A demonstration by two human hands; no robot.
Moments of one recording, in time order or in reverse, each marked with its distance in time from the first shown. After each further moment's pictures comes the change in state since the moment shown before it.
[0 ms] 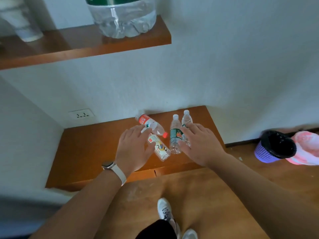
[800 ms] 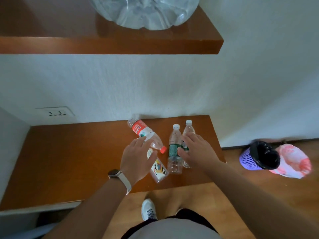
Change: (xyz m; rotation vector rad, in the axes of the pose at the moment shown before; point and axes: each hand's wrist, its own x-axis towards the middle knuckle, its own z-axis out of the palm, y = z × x) left_hand 0.088 -0.047 0.117 -0.237 -0.068 -0.089; right_hand 0.130 0.036 0.074 0.043 -0.221 0.101
